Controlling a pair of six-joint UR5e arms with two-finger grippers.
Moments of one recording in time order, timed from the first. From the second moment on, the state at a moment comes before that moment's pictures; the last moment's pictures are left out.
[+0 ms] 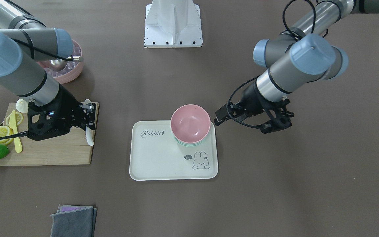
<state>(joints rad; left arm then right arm) -0.98 -2.14 -1.55 -2.09 -2.40 -1.45 0.89 -0.95 1.66 -1.42 2.24 0.99</state>
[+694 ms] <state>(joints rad) -1.08 -1.78 -1.70 -2.16 -2.42 -1.17 0.69 -0.72 1.46 -1.26 1.95 1.28</state>
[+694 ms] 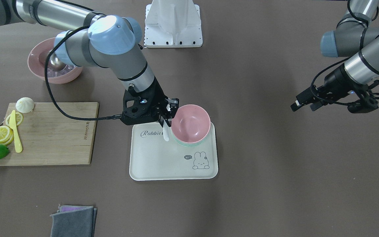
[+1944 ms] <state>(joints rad) -1.10 -1.75 -1.70 -2.18 -2.40 -1.17 0.63 -0.64 1.36 -1.23 1.84 1.23</state>
